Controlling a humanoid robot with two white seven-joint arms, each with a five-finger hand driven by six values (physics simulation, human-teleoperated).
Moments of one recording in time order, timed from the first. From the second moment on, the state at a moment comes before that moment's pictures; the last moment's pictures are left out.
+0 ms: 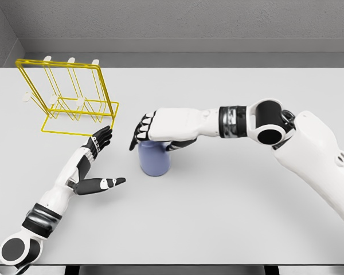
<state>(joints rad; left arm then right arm) 0.05 0.69 -0.62 -1.76 0.44 -0.37 0.22 -0.75 -0.40 0.78 -1.50 0.42 -0.61 0.61</state>
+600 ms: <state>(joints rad) 0.05 0.69 -0.62 -1.76 0.44 -0.37 0.22 -0.75 -0.41 0.78 -1.51 0.45 -0.61 0.61</state>
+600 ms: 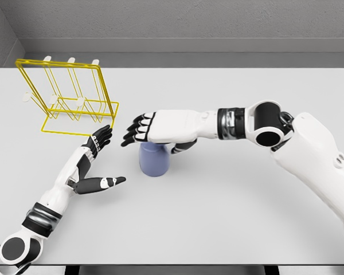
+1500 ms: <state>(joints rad) 0.04 0.54 -0.61 -1.74 0.43 -0.27 0.23 -0.60 -0.84 0.48 -1.52 0.35 -0.61 0.61</state>
